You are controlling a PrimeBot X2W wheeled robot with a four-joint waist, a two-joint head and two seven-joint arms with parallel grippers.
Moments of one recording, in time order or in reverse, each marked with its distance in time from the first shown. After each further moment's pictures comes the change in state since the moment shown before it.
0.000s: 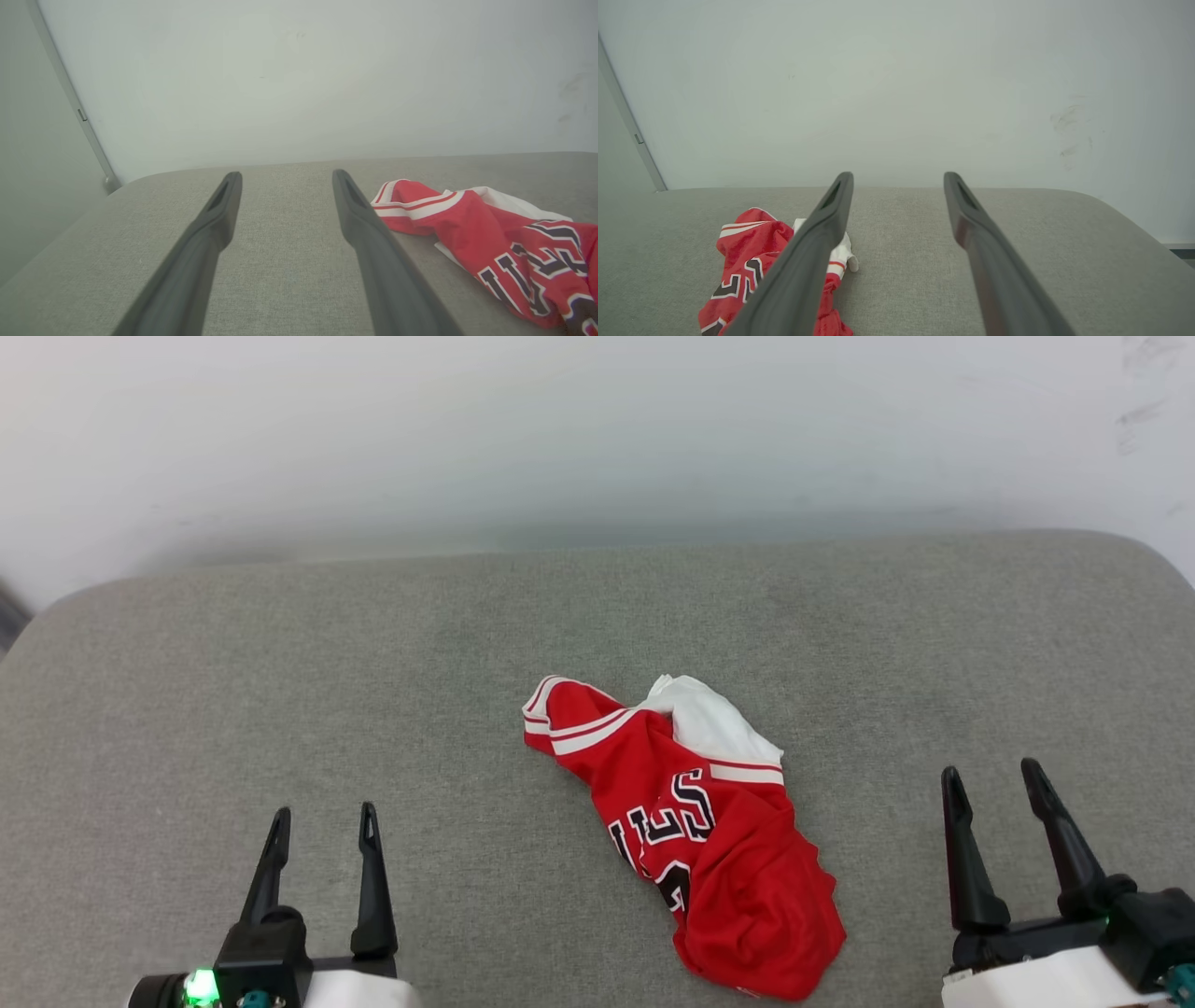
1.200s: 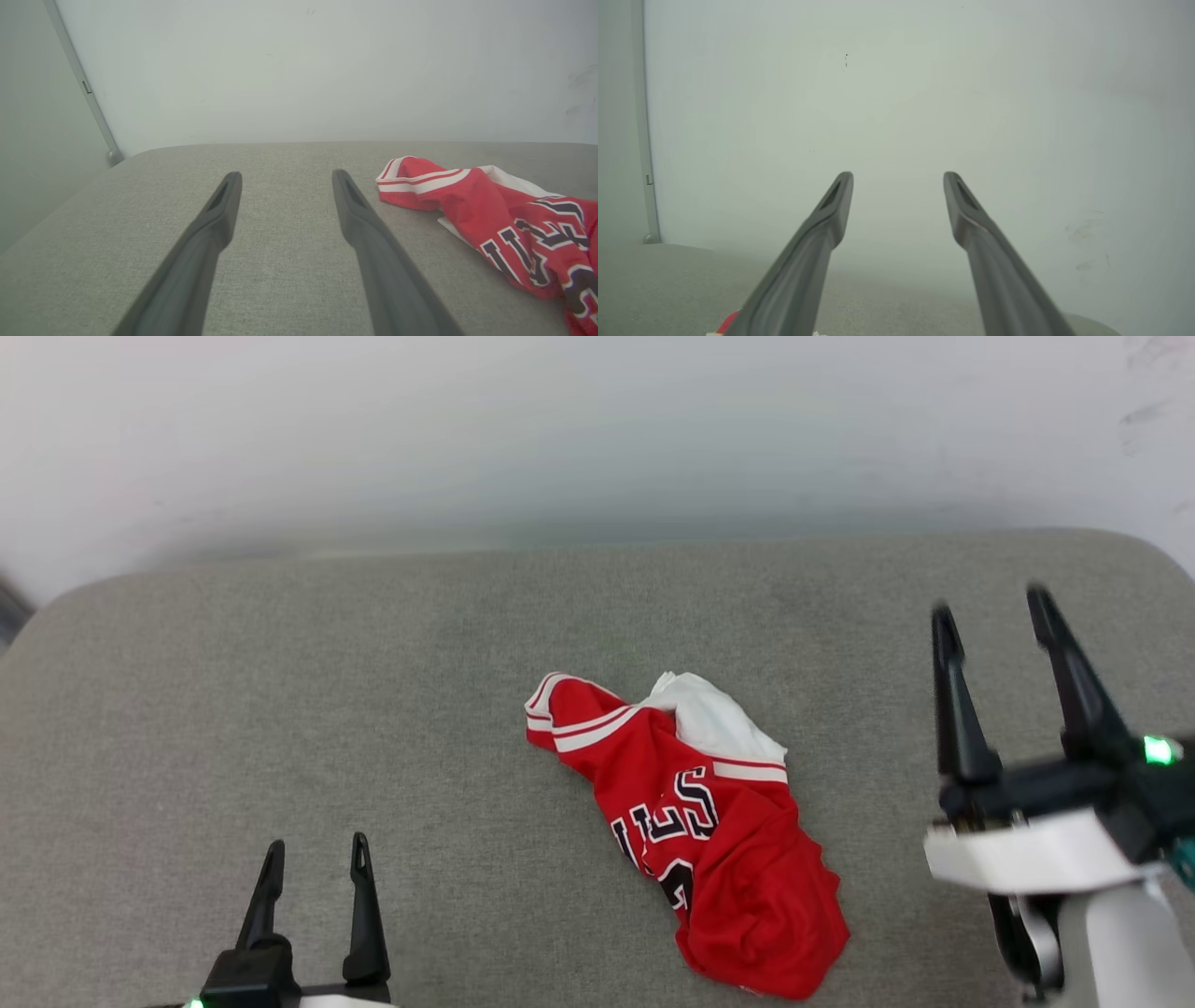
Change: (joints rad) left arm 0.075 -0.160 0.177 0.012 0.114 -0.170 0.000; right arm -0.227 -0.001 0.044 -0.048 -0.086 0.000 0.000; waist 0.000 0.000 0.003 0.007
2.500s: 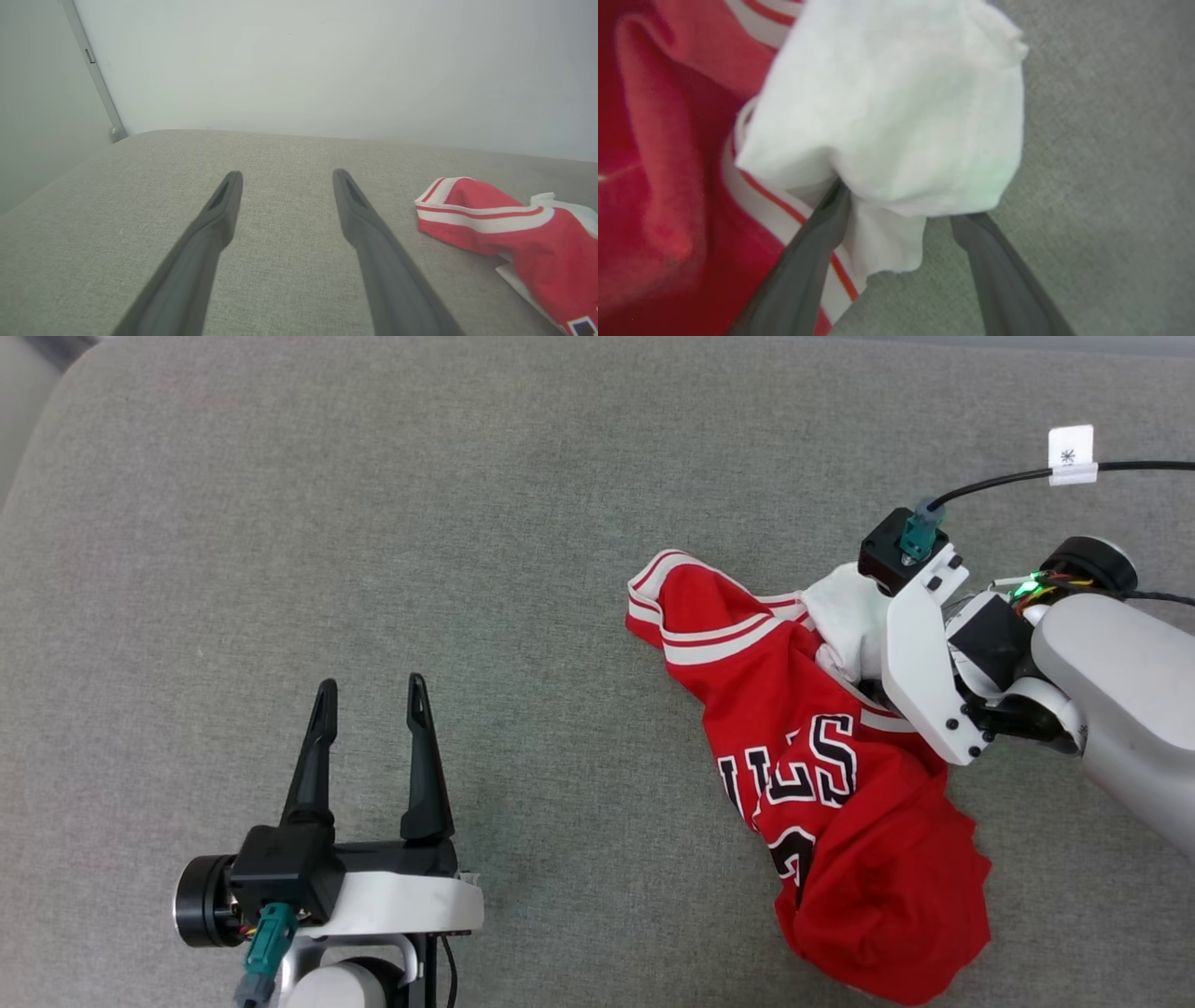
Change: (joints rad) left arm -0.239 -0.010 -0.132 -0.057 -0.073 0.069 0.000; right arm -0.959 -0.518 1.225 0.613 0.900 0.000 0.944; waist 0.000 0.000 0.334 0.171
